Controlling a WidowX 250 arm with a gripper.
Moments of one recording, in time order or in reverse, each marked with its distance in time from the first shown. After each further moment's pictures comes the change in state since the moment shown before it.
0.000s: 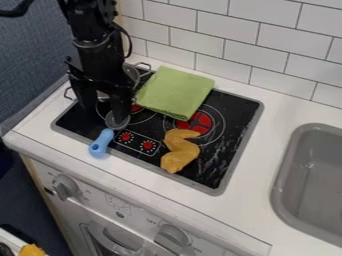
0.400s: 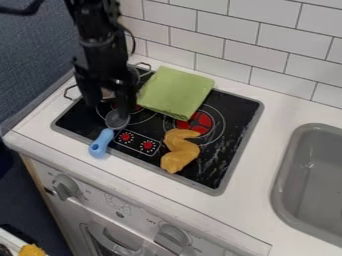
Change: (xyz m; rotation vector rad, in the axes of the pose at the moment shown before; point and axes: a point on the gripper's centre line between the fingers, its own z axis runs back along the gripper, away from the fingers) arm 0.021 0.011 -0.009 -0.030 0.008 0.042
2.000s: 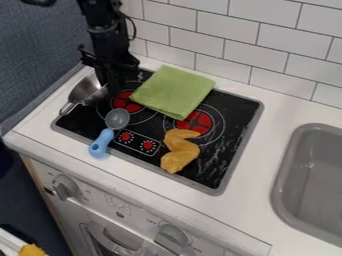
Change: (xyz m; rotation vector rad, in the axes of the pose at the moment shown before) arm 0.038 0.022 -0.013 -0.013 -0.010 0.010
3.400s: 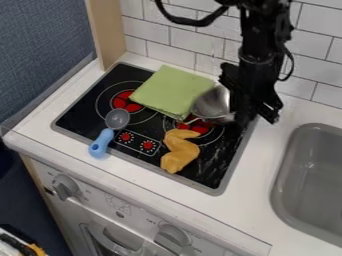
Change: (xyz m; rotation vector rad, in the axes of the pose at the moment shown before) arm 0.032 -0.206 -0.016 -0.003 -0.021 -0.501
